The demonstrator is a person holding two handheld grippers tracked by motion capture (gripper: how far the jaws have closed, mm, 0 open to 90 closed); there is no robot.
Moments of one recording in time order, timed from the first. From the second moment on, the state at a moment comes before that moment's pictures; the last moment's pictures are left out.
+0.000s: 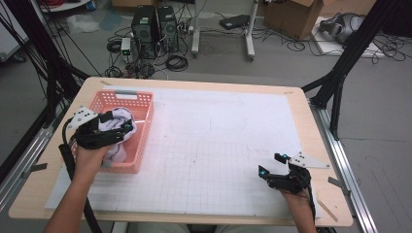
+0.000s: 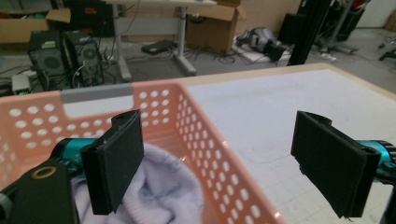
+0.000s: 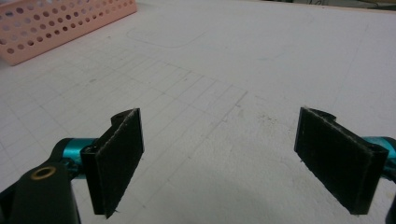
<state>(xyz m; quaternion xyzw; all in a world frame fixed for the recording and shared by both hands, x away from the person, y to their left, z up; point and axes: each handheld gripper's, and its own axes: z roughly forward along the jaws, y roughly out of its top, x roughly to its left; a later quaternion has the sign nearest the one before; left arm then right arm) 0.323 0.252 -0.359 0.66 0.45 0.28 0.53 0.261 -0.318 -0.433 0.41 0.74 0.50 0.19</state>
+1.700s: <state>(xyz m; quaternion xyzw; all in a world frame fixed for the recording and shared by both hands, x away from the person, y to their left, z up) 0.399 0.258 -0.413 0.78 0.57 0.20 0.18 0.261 -0.321 -0.435 0.41 0.74 0.50 0.19</state>
